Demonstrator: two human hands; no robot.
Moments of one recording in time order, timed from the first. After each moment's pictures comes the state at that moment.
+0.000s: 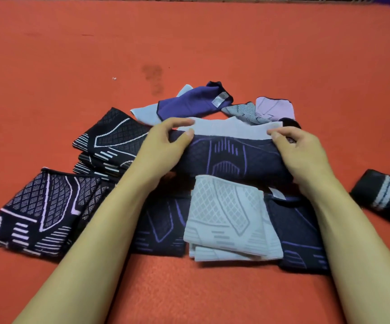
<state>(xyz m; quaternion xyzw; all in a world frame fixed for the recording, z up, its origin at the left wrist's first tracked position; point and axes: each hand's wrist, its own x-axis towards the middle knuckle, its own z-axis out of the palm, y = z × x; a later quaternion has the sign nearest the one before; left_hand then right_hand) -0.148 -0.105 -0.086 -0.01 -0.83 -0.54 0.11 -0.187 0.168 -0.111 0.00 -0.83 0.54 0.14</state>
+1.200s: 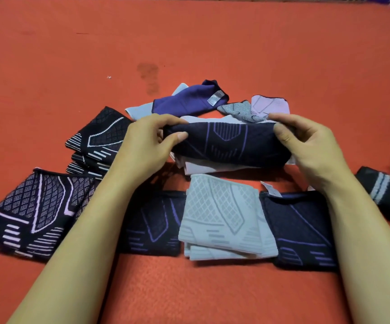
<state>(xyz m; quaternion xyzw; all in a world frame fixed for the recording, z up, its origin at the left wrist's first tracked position) -0.147 -0.123 -0.083 -0.08 -0.90 -0.39 0.19 -0.173 0.189 -0.096 0.14 -0.79 0.58 0.13</state>
